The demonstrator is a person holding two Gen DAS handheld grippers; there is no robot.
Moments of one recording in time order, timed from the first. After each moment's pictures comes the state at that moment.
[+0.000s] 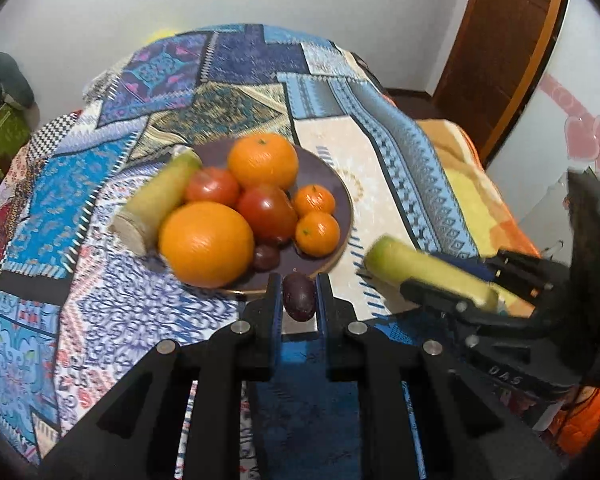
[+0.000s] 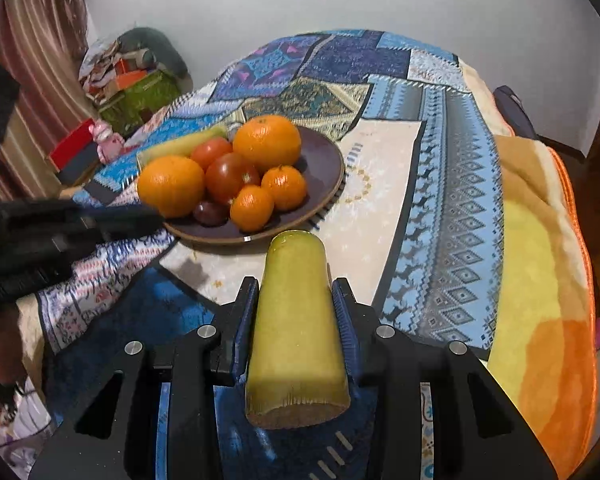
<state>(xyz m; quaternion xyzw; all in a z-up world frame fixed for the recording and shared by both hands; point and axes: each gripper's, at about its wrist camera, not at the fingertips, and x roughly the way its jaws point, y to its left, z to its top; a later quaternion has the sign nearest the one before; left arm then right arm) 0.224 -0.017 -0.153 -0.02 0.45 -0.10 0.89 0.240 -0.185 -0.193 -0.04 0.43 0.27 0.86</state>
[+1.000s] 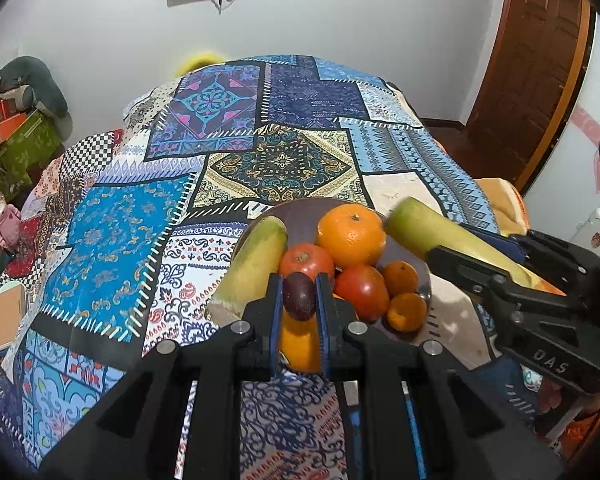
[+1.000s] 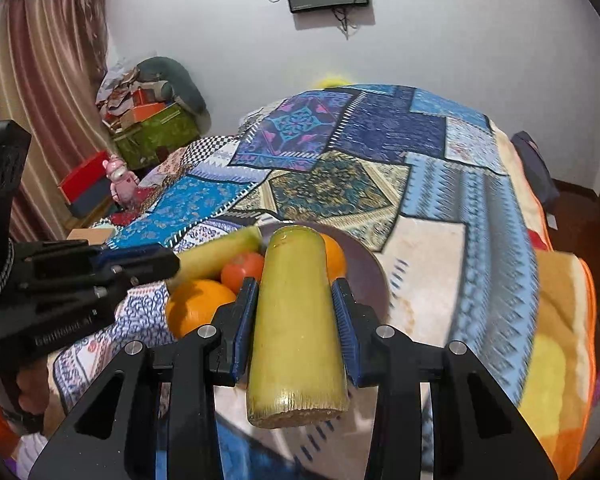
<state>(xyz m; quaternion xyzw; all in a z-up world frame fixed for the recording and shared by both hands) 0.272 0.038 -0.132 -0.02 0.42 -0.04 0.91 0.296 -0.124 -0.143 -0.03 0.36 0.30 0.89</state>
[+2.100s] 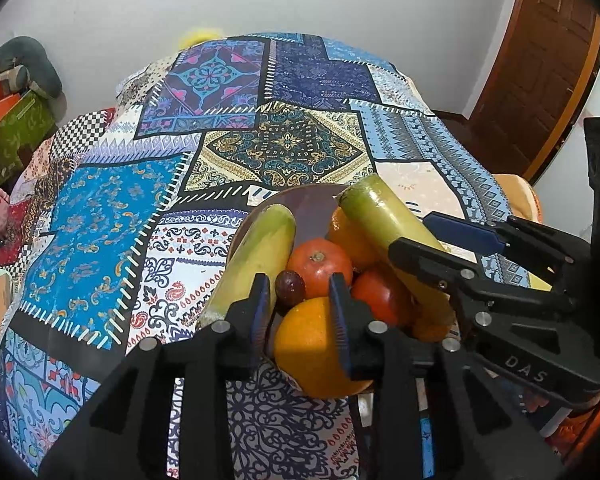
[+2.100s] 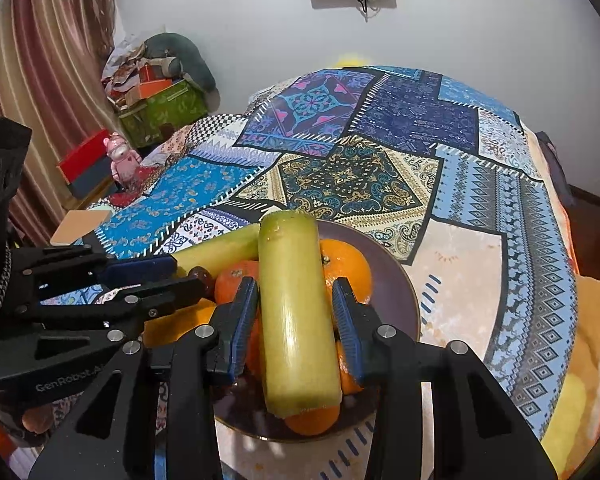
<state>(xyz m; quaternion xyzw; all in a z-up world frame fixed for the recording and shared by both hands) 0.296 0.048 -0.158 -0.03 0.44 -0.04 0.89 0.322 -0.101 -0.161 -0.05 0.38 0.32 0.87</state>
